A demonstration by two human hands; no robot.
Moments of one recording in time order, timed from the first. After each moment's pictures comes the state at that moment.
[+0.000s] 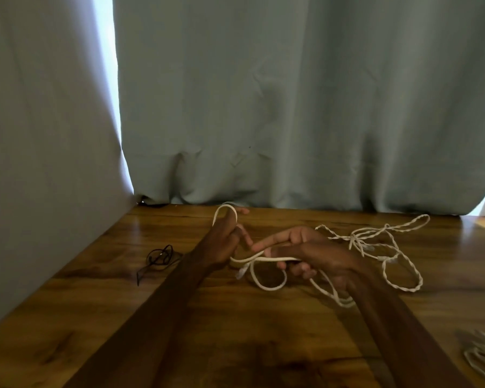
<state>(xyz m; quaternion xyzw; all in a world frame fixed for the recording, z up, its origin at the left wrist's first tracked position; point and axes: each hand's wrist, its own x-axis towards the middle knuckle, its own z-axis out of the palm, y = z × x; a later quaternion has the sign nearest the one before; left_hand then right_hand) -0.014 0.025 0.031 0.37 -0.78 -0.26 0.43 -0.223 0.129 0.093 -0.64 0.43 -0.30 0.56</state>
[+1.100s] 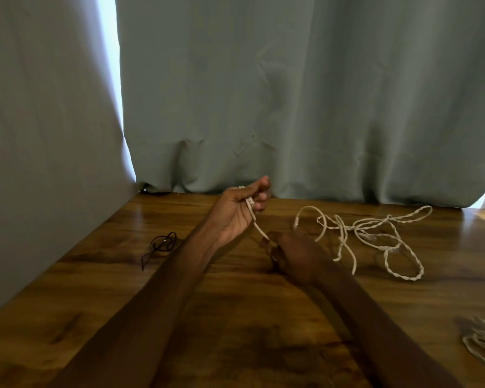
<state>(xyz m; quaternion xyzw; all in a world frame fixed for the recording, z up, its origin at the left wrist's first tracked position) -0.043 0.047 0.086 0.05 -0.43 -0.76 0.48 -0.207 0.106 0.040 -0.80 0.56 -0.19 0.04</state>
